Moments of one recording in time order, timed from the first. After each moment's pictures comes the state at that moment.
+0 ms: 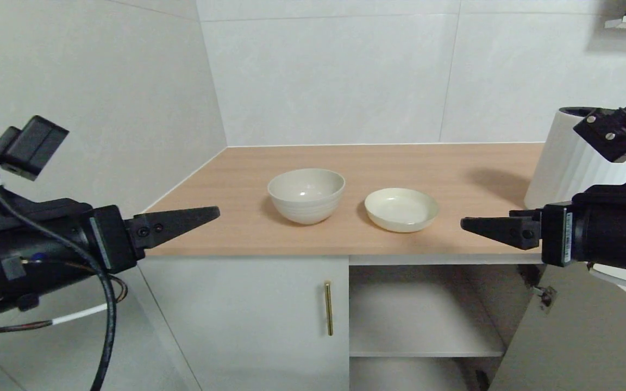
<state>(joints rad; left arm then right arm) -0.30 1.23 -0.75 -0.26 -0.28 -0.35 0.55 1.32 -0.92 -0.06 -0.01 0.20</state>
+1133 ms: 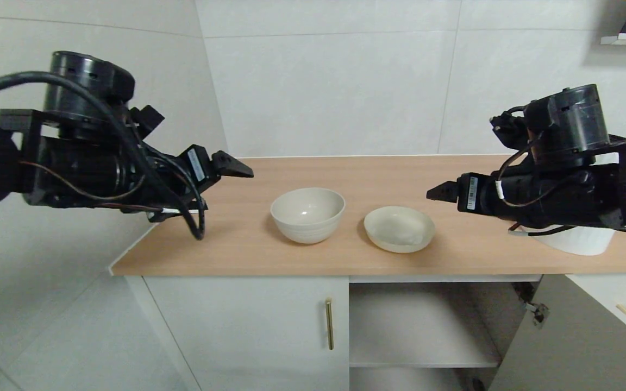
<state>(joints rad) -0.30 1.67 -1.34 0.20 -0.09 -0.66 0.49 1.68 -1.24 0.03 -0.22 0.40</state>
